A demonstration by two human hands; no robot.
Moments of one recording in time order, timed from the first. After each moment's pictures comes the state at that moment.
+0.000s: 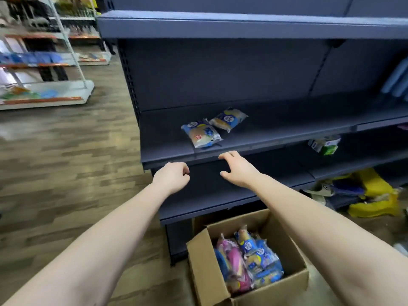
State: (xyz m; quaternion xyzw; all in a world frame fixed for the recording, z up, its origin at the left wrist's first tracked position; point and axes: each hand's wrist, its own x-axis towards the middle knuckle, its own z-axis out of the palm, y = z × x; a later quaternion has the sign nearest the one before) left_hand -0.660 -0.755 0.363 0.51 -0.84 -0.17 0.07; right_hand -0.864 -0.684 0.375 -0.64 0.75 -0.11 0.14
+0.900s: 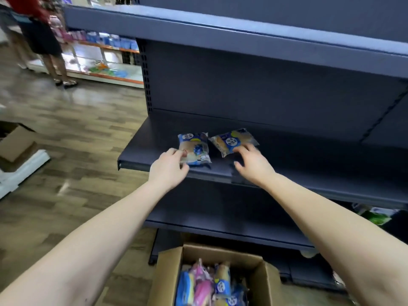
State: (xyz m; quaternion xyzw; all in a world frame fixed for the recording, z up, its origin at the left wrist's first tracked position) left_hand -0.777 -0.782 0.369 0.66 -0.72 -0.06 0.21; right_hand -1.024 -0.793 0.395 -0.77 0.62 -0.14 0.05
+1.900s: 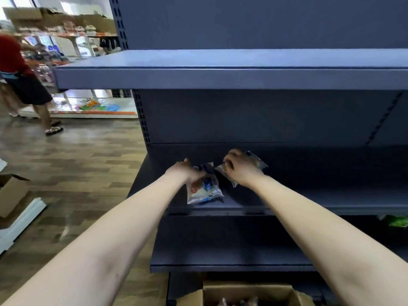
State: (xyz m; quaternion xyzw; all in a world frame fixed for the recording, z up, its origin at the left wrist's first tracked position) left_hand -0.785 -0.896 0.418 0.68 -0.70 -0.21 0.03; right_hand -0.974 -0.871 0.411 -0.75 0.64 -0.16 0.07
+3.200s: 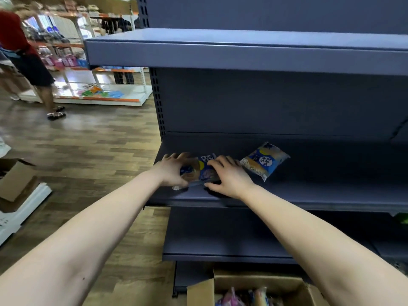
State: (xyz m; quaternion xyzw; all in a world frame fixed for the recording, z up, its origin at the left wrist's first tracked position) left_hand -0.675 -0.907 0.385 0.57 -0.81 -0.15 0.00; right_hand -0.888 -0.861 0.371 -0.83 0.55 -0.10 -0.02
